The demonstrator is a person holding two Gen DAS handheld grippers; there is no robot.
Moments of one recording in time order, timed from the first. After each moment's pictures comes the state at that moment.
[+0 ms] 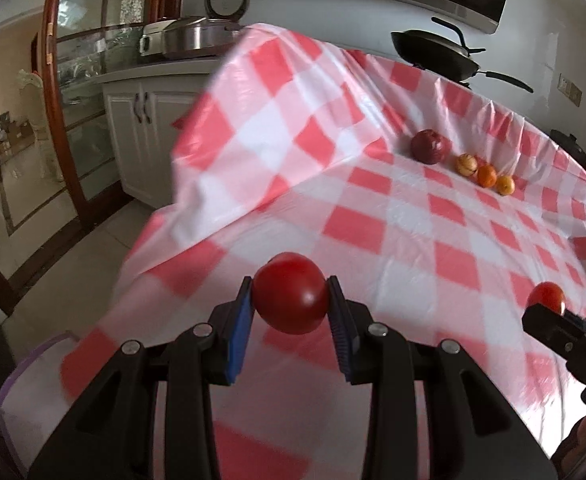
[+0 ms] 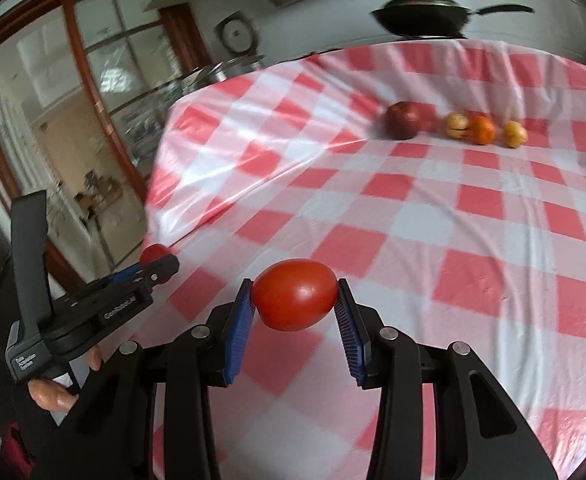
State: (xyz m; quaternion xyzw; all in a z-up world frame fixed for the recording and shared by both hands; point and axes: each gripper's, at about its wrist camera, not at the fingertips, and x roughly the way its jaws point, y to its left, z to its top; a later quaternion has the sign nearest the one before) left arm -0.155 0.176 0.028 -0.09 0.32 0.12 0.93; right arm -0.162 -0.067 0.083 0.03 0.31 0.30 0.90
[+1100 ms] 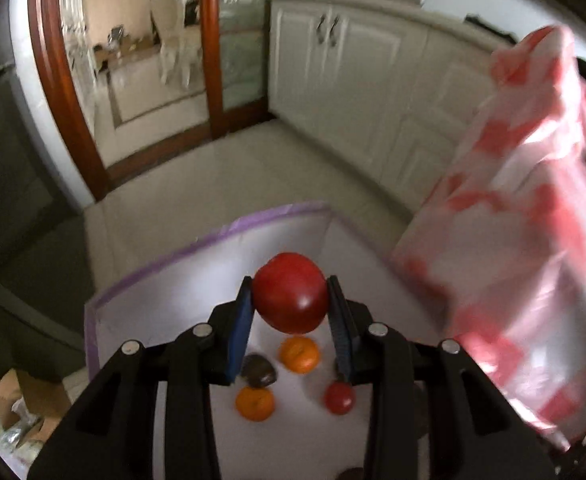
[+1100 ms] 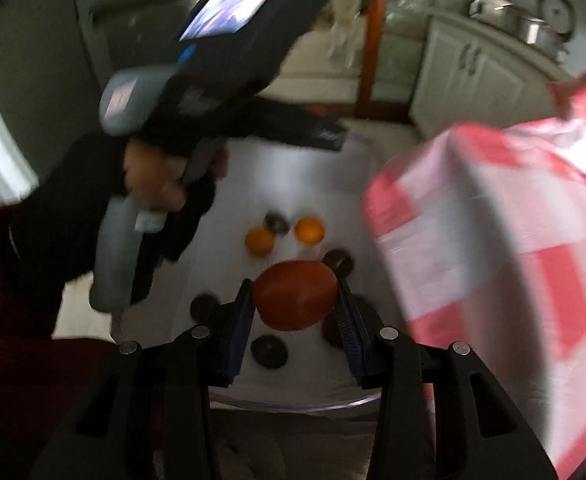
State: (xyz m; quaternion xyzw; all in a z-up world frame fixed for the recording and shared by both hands) left arm -0.316 0.379 -0.075 -0.19 0.40 0.32 0.84; right arm -0.356 0.179 -0.032 -0.34 0.34 0.55 0.68
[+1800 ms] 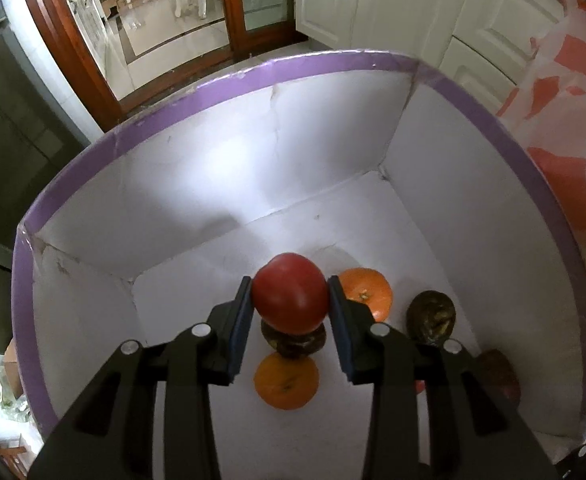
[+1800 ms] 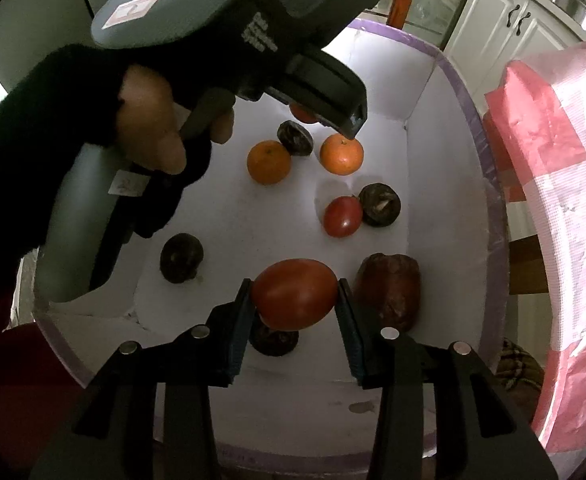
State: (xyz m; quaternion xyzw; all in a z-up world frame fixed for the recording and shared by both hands) left arm -0.317 0.409 -0.167 -0.21 0.50 0.34 0.77; right arm -0.348 0.216 -0.100 -0.41 0.39 0.52 0.64
